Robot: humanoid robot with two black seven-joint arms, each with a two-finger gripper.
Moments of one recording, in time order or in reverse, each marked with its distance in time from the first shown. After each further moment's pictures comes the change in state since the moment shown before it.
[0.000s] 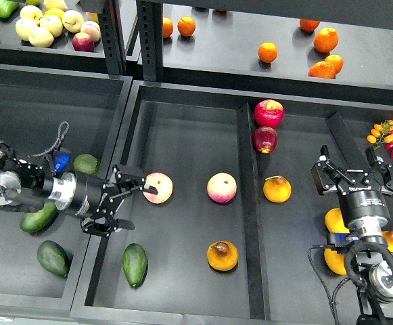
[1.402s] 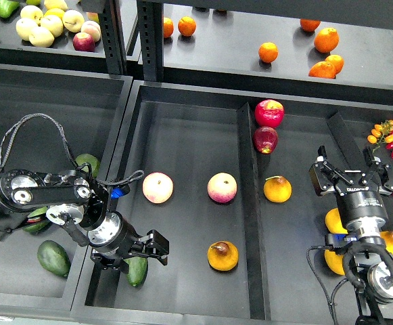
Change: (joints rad) left arm -0.251 -0.285 0.531 0.190 0.169 0.000 0.000; right arm -0.009 0.000 -0.010 0.001 0.000 0.009 0.000
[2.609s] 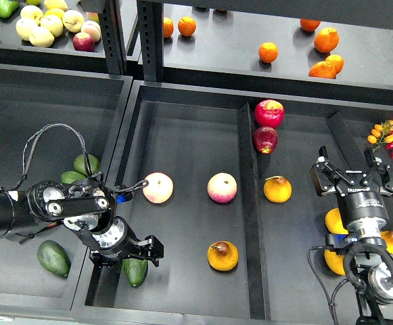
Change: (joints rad) left arm 0.022 -0.139 0.066 0.218 0.008 0.000 0.000; right arm 0.000 0.000 0.002 0.000 0.002 0.000 -0.001
